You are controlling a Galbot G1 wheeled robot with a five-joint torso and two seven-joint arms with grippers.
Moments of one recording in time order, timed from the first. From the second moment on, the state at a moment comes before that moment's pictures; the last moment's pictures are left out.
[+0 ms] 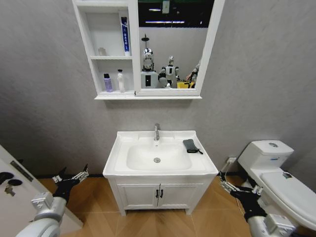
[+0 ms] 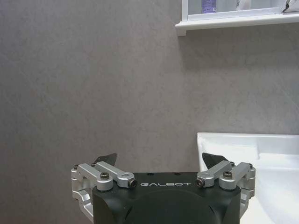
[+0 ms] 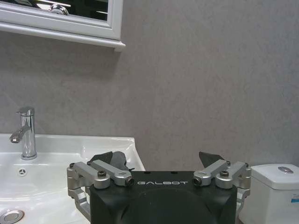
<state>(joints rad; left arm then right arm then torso) 1.79 -1.12 -0.91 -2.27 -0.58 0.21 -0.21 -2.09 1.19 0.84 2.48 0.40 -0.06 0.35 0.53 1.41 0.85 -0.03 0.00</state>
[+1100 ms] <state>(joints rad) 1.79 -1.12 -0.91 -2.27 -0.58 0.21 -0.21 -2.09 1.19 0.84 2.48 0.40 -0.06 0.35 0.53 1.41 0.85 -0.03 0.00</state>
